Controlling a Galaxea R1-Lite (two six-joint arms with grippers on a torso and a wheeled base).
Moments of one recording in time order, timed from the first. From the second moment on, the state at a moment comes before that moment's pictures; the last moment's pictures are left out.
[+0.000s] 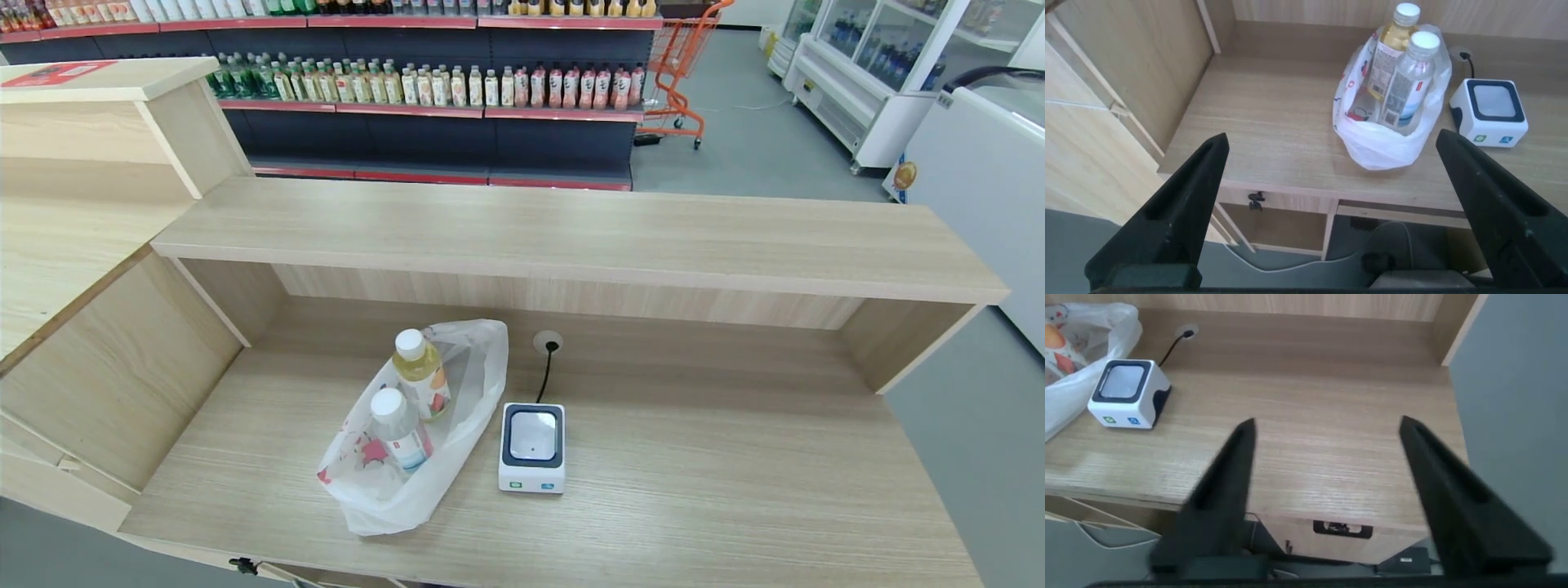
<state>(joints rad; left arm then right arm) 0.00 0.00 0.00 0.00 0.00 0.01 0.00 0.00 0.00 0.00 0.03 -0.04</state>
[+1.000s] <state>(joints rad) 0.00 0.00 0.00 0.00 0.00 0.01 0.00 0.00 0.00 0.00 0.03 -0.04</state>
